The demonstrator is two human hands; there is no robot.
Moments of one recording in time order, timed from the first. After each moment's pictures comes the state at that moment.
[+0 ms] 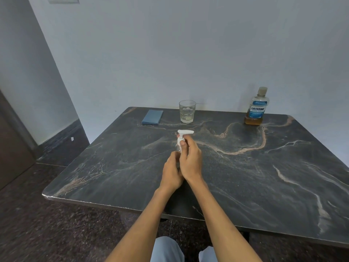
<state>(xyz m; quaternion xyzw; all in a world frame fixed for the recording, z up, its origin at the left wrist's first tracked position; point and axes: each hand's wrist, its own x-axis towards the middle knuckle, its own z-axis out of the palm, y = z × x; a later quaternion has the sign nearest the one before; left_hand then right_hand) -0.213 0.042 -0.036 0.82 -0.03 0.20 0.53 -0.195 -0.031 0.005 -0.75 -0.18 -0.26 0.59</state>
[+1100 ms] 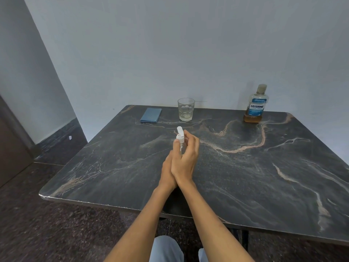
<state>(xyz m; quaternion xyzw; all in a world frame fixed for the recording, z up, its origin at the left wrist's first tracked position) -0.218 0.036 -0.021 0.76 -0.01 0.16 0.63 -0.205 -0.004 0.005 -0.68 -0.09 -0.33 0.65</state>
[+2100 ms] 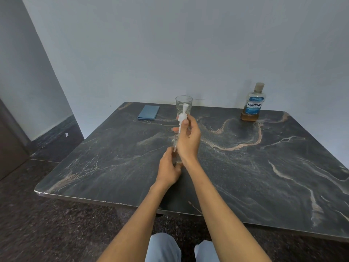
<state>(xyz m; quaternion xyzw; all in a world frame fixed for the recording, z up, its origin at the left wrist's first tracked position) -0.216 0.041 -0.028 0.82 -0.02 0.17 0.54 -0.190 -0.021 0.050 -0.64 -0.10 -0.22 0.73</state>
